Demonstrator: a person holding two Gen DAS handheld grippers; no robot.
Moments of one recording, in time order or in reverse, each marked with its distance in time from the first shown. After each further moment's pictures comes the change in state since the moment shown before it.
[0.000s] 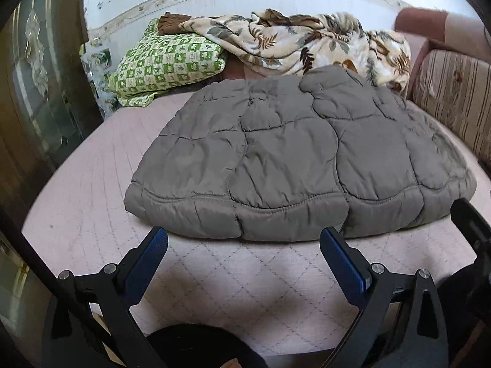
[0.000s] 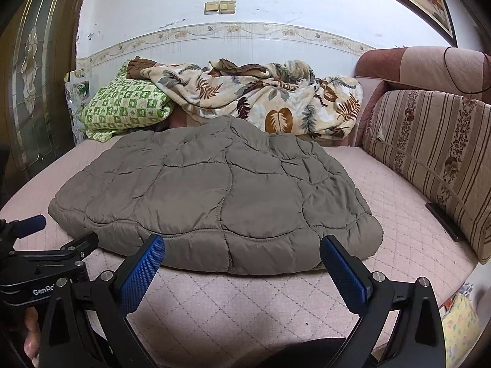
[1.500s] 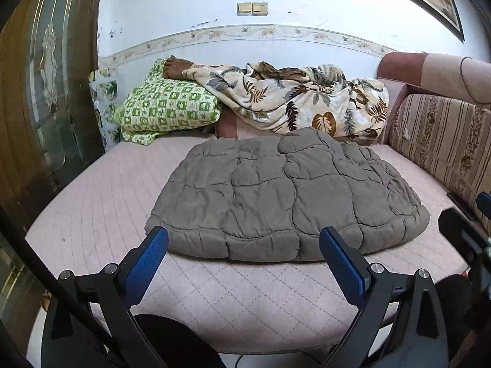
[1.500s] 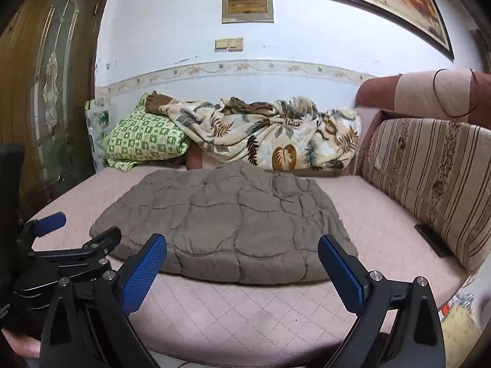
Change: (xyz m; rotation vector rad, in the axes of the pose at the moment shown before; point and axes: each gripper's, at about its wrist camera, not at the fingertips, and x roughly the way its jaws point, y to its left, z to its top) left arm -0.095 0.007 0.005 -0.059 -0.196 -0.071; right arm -0.096 -0.003 0.023 0.004 -0.148 0.060
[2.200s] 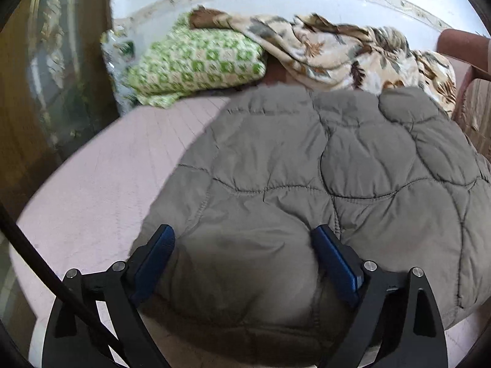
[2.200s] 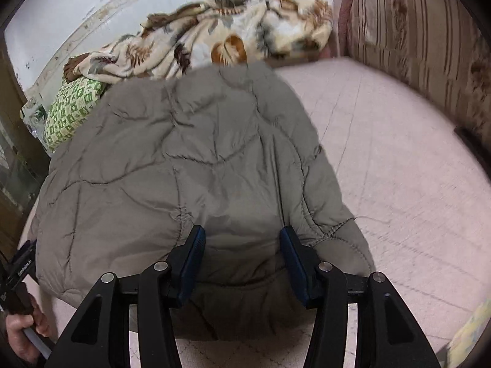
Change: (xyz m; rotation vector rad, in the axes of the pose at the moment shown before) left arm 0.186 0.057 0.005 -0.043 0.124 0.183; right arm 0.212 -0.142 -0.034 0.275 0.429 -0.012
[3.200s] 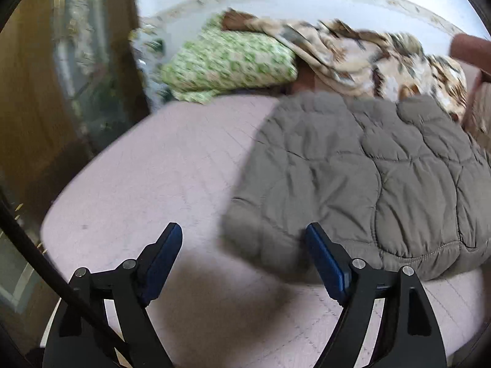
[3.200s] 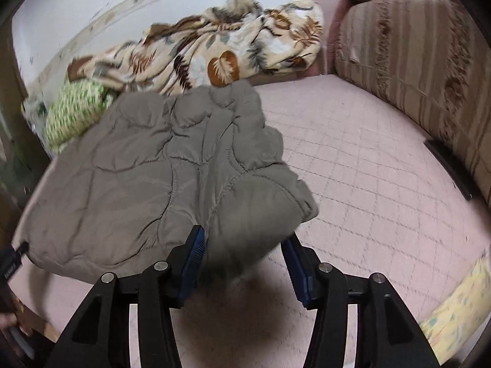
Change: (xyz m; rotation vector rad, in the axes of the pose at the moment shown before) left arm -0.060 0.060 -0.020 -0.035 -0.002 0.095; right arm -0.055 -0.017 -0.012 -0.003 -0.031 -0.037
